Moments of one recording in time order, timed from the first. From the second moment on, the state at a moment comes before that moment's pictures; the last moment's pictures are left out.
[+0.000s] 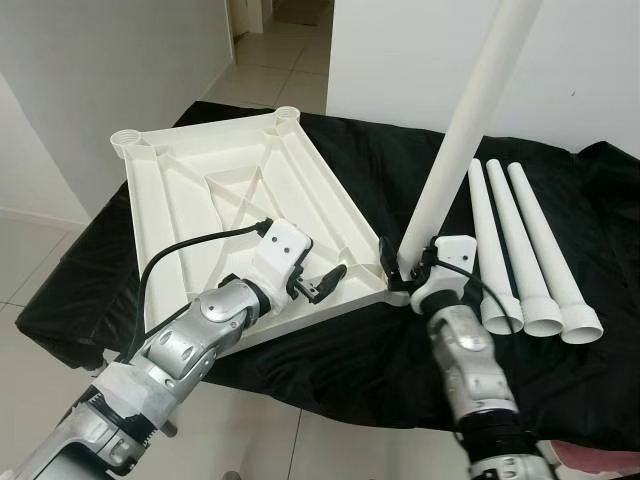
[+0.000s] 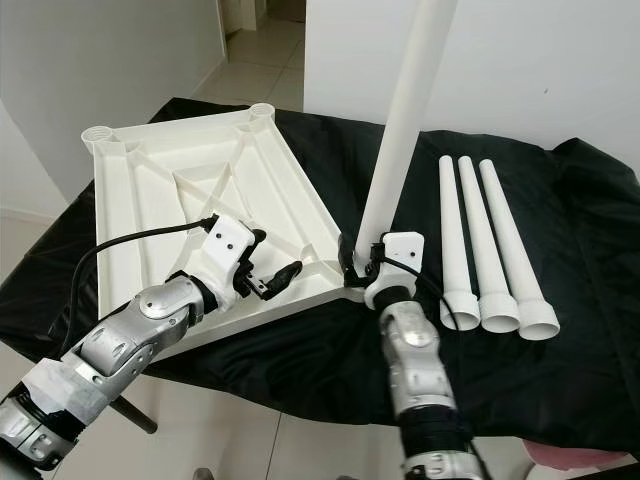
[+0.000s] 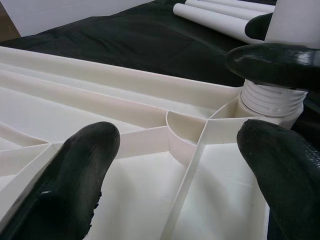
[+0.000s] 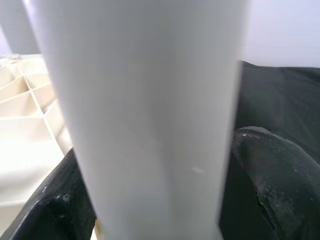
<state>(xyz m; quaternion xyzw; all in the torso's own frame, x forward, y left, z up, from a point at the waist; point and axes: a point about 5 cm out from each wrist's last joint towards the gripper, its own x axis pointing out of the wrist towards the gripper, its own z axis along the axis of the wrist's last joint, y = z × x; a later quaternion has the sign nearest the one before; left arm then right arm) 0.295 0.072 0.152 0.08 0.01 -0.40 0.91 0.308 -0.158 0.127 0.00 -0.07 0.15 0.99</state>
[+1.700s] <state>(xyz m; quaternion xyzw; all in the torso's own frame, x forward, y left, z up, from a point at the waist) 0.295 0.072 0.152 0.09 0.01 -0.40 0.91 0.309 -0.138 0.127 0.03 -0.04 -0.05 1.00</state>
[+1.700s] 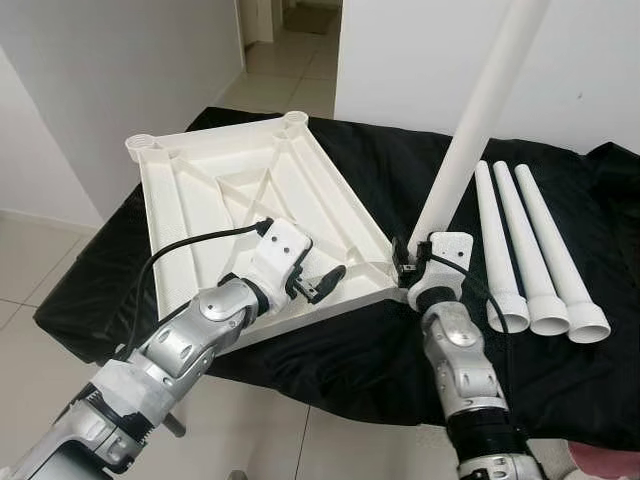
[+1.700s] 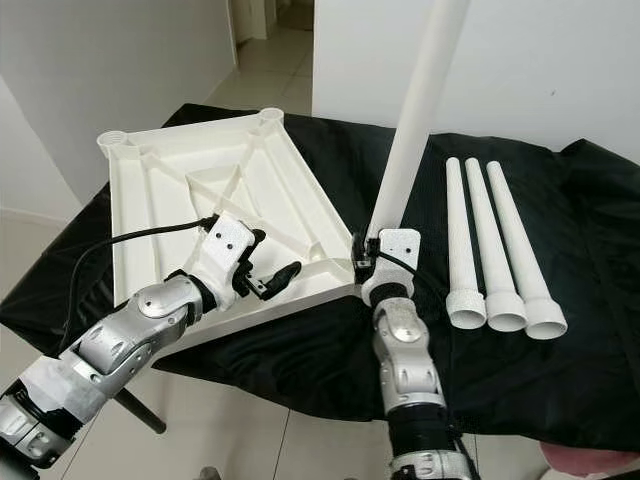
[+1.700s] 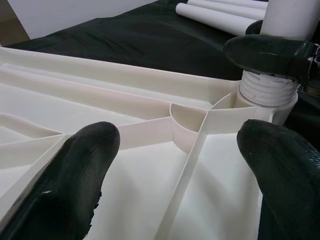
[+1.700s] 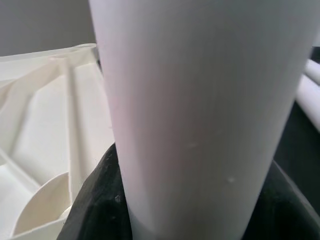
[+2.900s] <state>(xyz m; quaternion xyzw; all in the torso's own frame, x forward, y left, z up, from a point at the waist) 0.295 0.074 0.153 0.09 0.01 -0.40 0.91 0.296 -0.146 0.128 0.03 -0.05 -0.04 1.00</state>
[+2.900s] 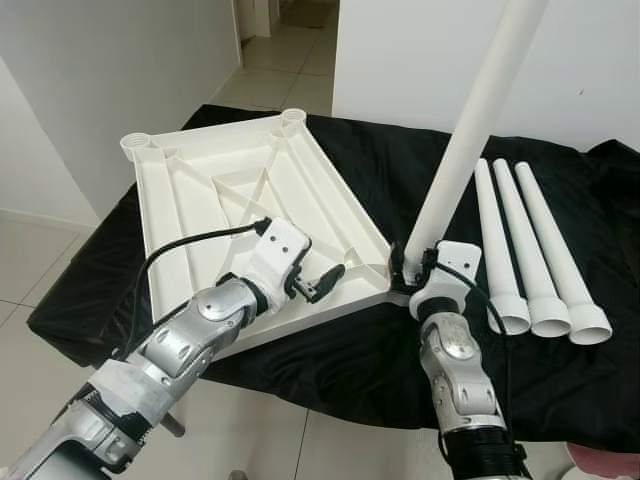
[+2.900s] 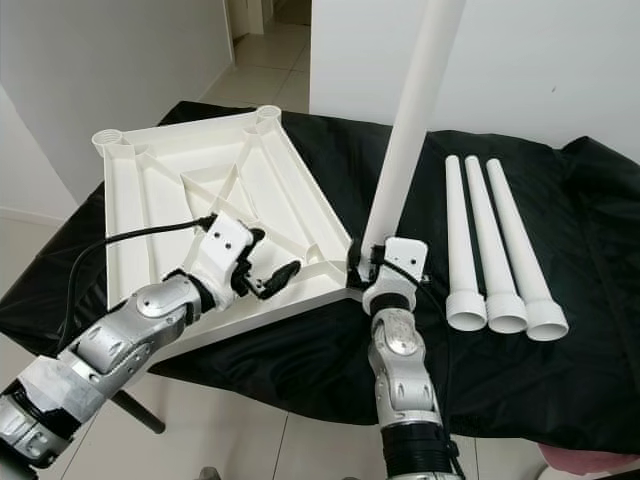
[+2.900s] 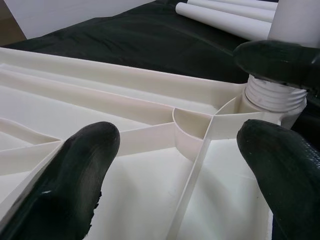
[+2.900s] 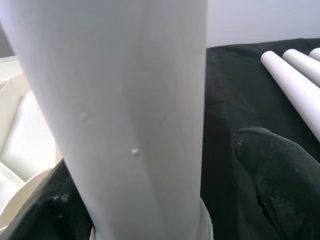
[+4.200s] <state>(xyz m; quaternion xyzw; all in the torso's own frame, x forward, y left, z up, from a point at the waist) 0.297 0.074 0.153 0.09 0.01 -0.40 0.91 0.301 -0.157 0.130 0.00 -0.06 0.06 1.00</state>
